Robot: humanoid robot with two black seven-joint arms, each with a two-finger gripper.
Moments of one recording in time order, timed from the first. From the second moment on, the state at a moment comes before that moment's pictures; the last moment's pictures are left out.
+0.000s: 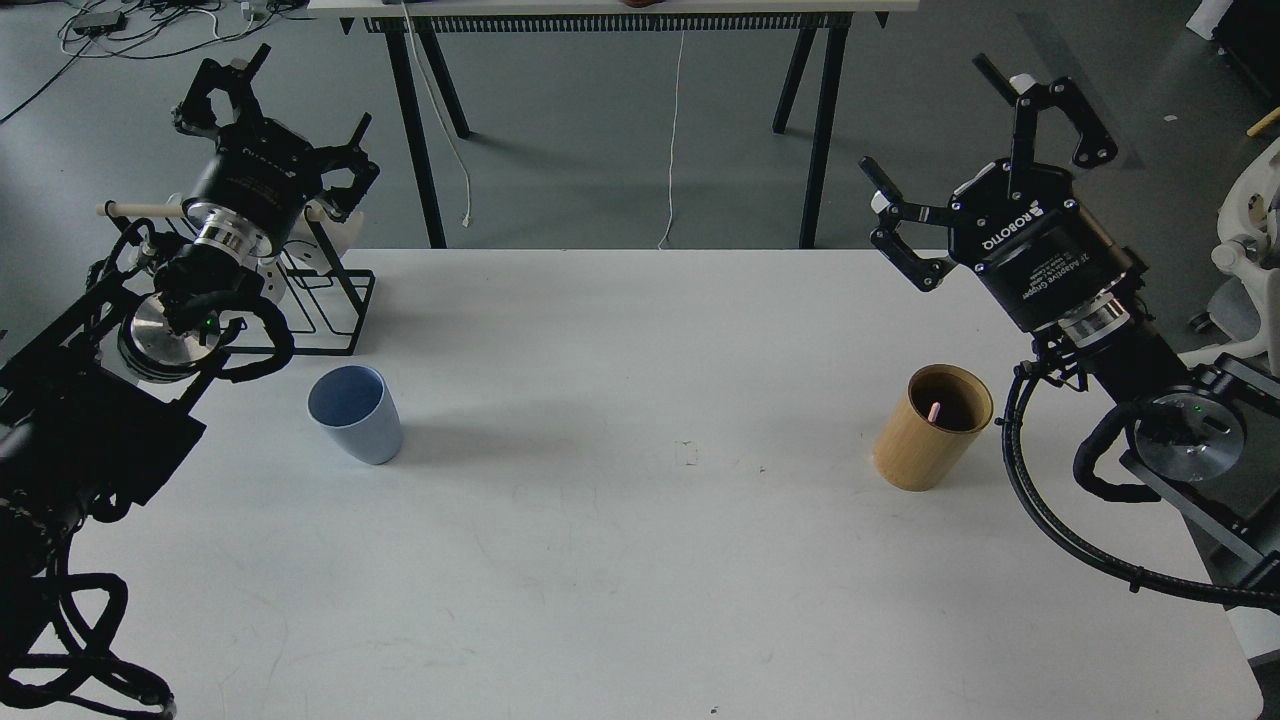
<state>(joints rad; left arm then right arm) -0.79 0.34 -0.87 -0.63 -0.20 -0.49 -0.16 0.57 -0.65 0.70 1.40 0.10 0.49 0.40</state>
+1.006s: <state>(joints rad) -0.85 0.33 -1.00 -0.66 -0.20 -0.49 -0.28 0.59 -0.64 0.71 1.43 0.10 0.49 0.41</state>
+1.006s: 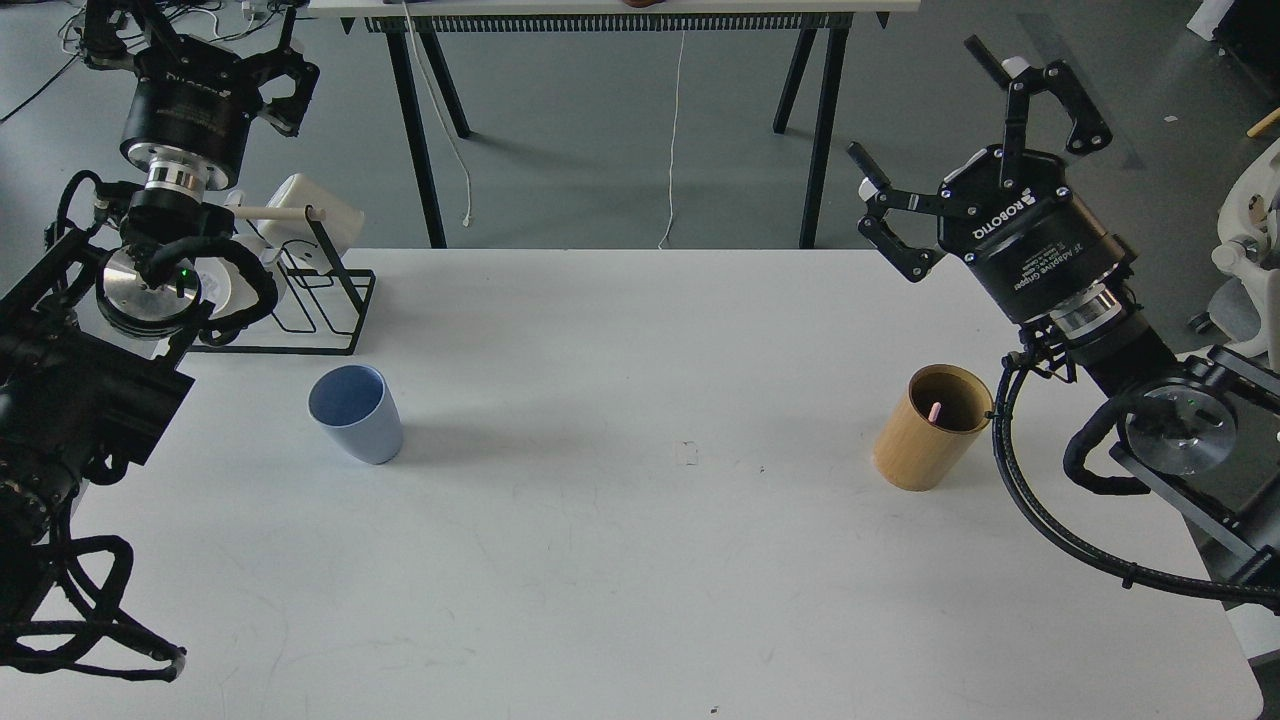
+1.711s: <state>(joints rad) -1.28 0.73 -0.26 -1.27 0.10 -0.40 -0.39 0.57 -0.65 0.75 1.43 0.10 0.49 0.41</state>
